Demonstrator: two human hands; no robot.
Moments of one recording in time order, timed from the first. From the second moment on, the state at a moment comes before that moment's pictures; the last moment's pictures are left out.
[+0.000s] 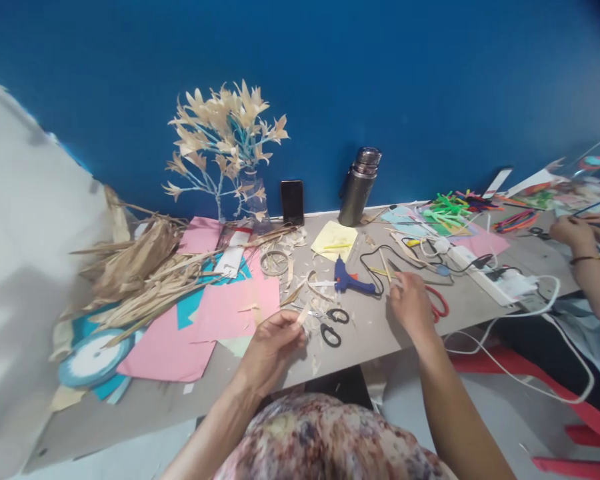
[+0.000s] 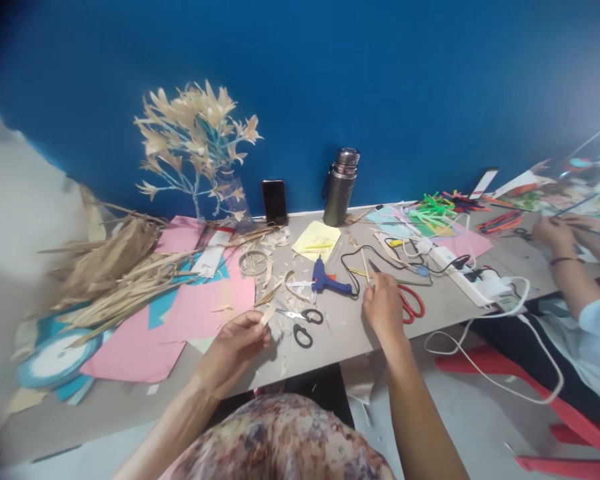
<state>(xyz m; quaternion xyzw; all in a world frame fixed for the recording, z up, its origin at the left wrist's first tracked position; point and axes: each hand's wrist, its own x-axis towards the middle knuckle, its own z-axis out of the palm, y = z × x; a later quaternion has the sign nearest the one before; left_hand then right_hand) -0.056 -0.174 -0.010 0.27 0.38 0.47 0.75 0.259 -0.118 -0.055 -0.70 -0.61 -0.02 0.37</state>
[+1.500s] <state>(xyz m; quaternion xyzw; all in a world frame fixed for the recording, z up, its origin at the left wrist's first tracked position) -0.075 -0.157 -0.014 0.02 0.36 0.49 0.79 0.159 -0.150 -0.046 -0.60 -0.79 0.06 0.08</state>
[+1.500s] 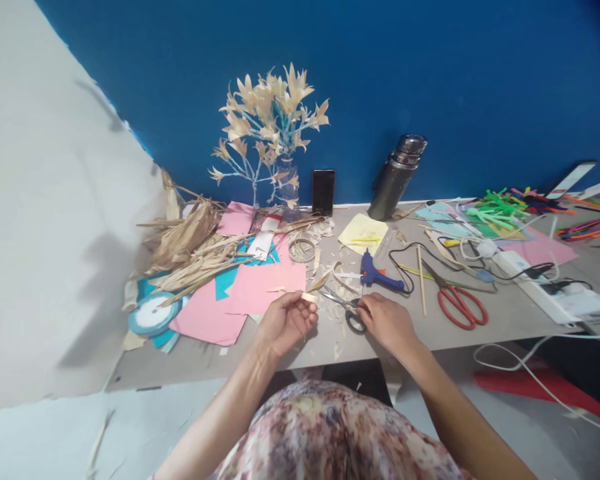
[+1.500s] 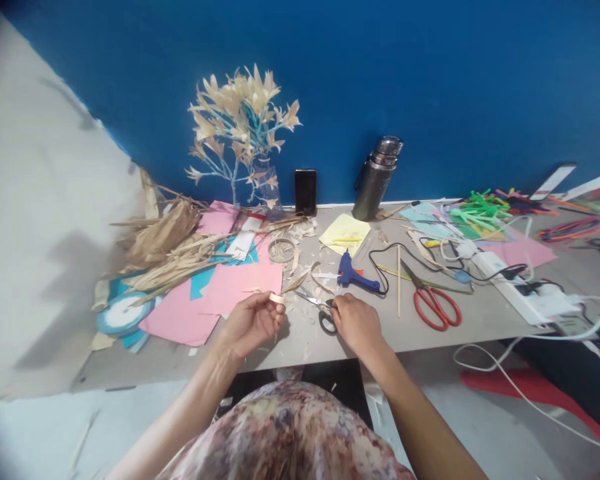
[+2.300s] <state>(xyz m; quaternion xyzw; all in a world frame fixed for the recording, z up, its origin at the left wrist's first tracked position) -0.088 -0.144 0.004 0.23 0.41 0.51 0.72 0.113 -0.182 -0.038 -0.37 -0.51 0.70 0.34</state>
